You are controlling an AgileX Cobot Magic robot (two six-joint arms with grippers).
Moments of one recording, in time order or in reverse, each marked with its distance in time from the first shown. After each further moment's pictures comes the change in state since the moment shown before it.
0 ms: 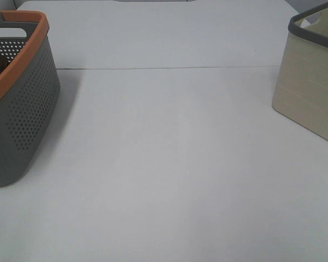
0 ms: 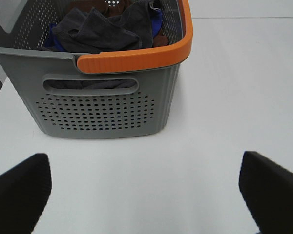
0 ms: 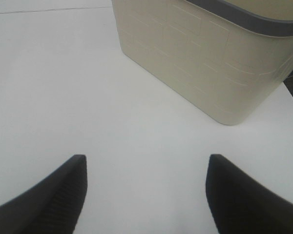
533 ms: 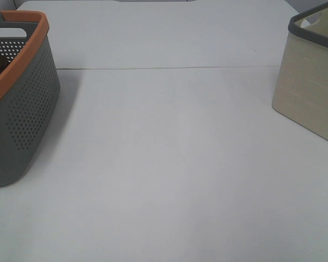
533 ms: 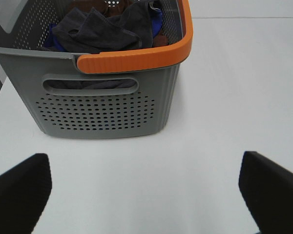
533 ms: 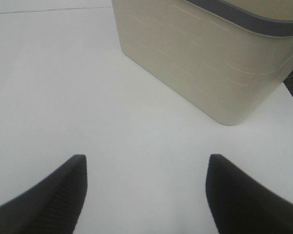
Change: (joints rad) left arm 0.000 0.000 0.000 0.000 0.000 0.000; right arm 0.000 0.000 0.000 0.000 0.000 0.000
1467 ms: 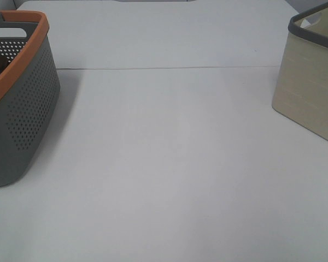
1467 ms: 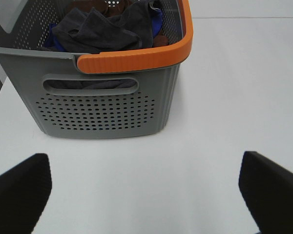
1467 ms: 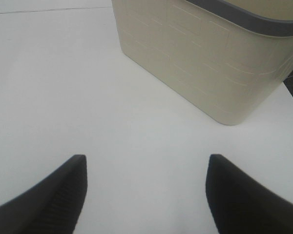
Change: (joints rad) left arm 0.000 0.000 0.000 0.000 0.000 0.000; right arm 0.000 0.000 0.000 0.000 0.000 0.000
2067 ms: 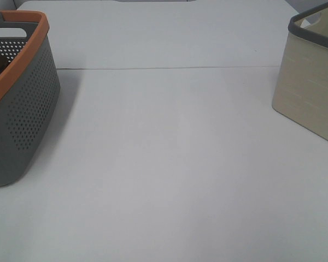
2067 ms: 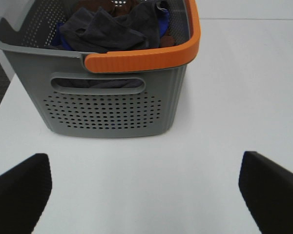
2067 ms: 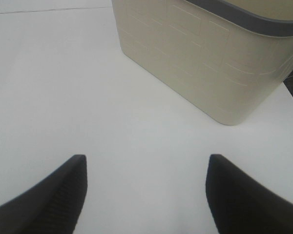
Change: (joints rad) left arm 0.046 0.000 0.000 0.000 0.000 0.000; right arm 0.000 0.000 0.000 0.000 0.000 0.000
